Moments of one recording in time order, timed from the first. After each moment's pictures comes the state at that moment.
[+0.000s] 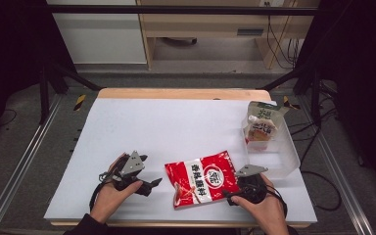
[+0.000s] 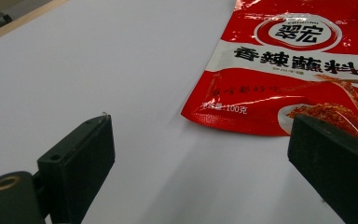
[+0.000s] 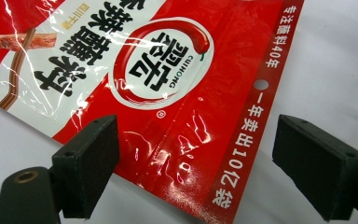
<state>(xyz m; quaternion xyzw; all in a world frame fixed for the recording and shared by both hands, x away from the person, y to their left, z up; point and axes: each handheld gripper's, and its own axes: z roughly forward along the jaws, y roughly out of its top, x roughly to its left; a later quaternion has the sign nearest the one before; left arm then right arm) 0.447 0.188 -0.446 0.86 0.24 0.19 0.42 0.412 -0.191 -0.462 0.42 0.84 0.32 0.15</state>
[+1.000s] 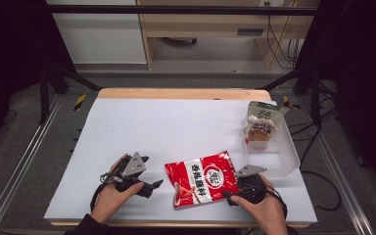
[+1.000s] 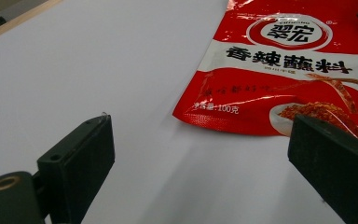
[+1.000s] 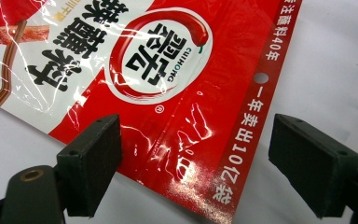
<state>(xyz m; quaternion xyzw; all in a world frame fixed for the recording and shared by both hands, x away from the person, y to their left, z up) 0.444 0.184 -0.446 0.86 0.23 0.18 0.42 0.411 -0.190 -0.465 0.43 0.84 0.30 0.15</state>
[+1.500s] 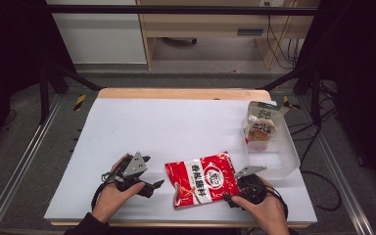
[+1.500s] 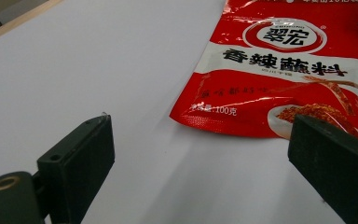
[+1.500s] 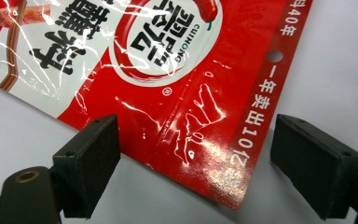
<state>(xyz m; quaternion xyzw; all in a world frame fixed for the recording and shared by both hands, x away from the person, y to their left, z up) 0.445 0.183 -0.445 0.86 0.22 0.18 0.42 0.413 -0.192 -0.470 0.45 0.84 0.29 0.11</state>
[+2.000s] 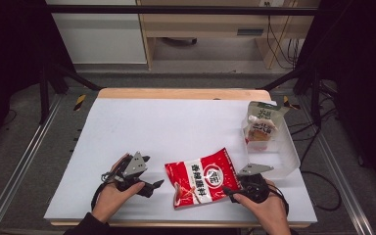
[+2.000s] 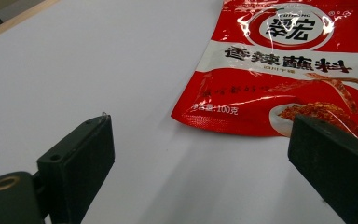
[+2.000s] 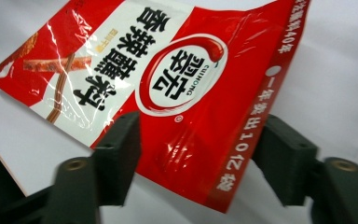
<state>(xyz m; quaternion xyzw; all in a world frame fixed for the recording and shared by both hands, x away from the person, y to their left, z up) 0.446 0.182 -0.447 0.86 0.22 0.18 0.42 0.409 -0.195 -0.452 0.42 0.83 0.36 0.13</state>
